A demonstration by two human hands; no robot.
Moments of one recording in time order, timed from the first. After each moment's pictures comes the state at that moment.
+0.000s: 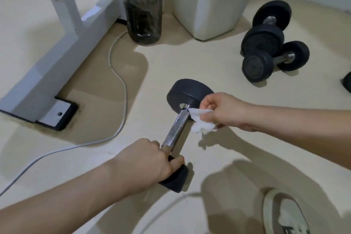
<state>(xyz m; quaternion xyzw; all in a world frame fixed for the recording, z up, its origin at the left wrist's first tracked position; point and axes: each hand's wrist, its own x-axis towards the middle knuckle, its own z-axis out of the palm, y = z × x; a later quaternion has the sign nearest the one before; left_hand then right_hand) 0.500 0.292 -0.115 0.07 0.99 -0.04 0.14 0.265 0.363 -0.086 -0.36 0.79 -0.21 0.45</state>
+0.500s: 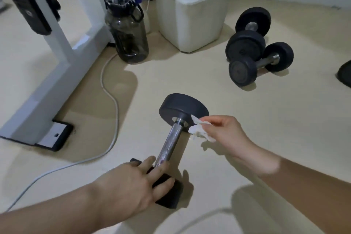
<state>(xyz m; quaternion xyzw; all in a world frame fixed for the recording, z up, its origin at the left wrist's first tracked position) 0.496 0.315 -0.088 0.11 0.98 -0.10 0.14 0.259 0.429 -0.107 -0.21 0.76 -0.46 0.41</state>
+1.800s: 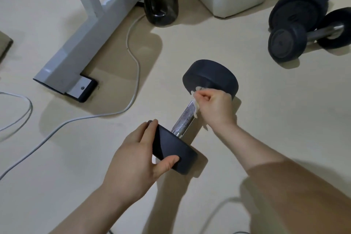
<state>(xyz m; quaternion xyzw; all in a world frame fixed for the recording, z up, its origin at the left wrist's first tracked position) 0.517 0.385 -0.117 -0.44 0.87 0.21 0.00 0.297 0.384 -0.178 -0.36 0.80 -0.43 0.23</state>
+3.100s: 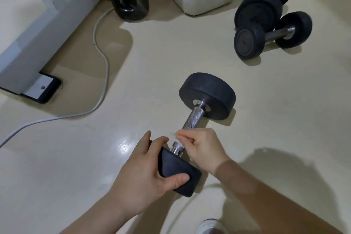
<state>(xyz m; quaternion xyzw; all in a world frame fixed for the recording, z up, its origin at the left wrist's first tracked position) 0.474 0.429 -0.138 -0.38 0.84 0.39 0.04 0.297 0.493 -0.191 -0.52 0.74 -0.32 0.26</state>
